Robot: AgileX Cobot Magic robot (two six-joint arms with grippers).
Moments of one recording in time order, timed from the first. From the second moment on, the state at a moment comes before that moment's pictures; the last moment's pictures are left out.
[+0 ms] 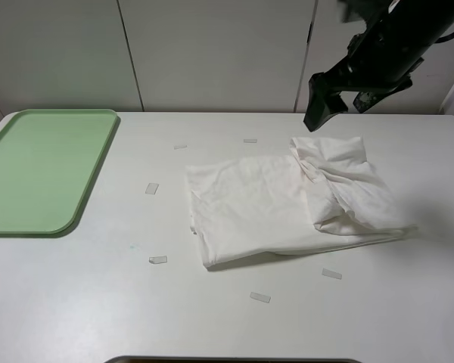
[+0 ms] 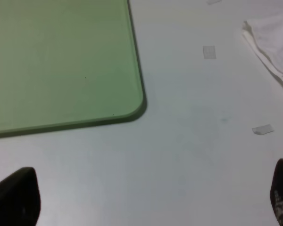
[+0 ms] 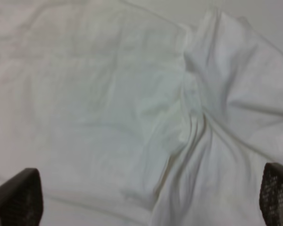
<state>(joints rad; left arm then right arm) 0.02 -0.01 -0.51 -0.06 1.07 0.11 0.32 1.66 -1.33 0.14 0.94 -0.21</state>
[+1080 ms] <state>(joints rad) 0.02 -0.01 -0.51 -0.06 1.07 0.11 0.32 0.86 -0.83 0.13 1.13 -0.09</state>
